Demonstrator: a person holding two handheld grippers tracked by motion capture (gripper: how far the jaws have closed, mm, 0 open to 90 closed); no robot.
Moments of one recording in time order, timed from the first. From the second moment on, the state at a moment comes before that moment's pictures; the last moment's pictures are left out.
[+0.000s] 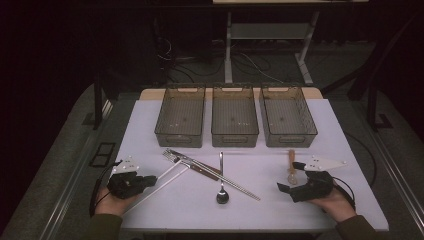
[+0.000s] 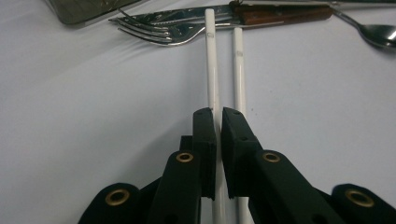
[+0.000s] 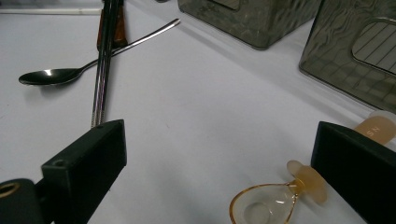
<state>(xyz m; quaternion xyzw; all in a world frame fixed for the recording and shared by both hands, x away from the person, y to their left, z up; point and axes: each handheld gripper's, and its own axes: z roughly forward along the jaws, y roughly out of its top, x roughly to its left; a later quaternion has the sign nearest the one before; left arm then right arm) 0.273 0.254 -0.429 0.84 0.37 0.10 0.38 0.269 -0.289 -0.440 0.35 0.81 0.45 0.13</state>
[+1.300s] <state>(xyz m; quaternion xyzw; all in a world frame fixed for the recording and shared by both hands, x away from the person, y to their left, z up) 0.306 0.210 -0.379 0.83 0.35 0.11 0.41 0.267 -0.292 -0.437 0.35 0.81 0.46 0.13</state>
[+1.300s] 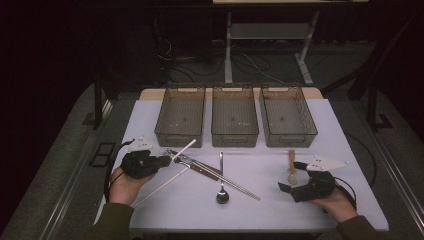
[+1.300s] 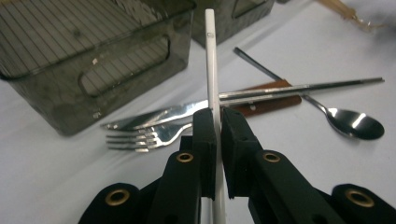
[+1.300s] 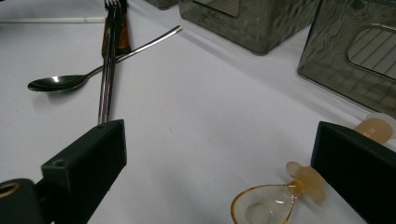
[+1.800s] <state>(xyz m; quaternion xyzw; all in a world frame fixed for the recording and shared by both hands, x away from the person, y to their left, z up) 0.329 0.194 -0.366 0.83 0.35 0.12 0.42 0.267 -0.293 -0.437 0.35 0.80 0.46 0.13</state>
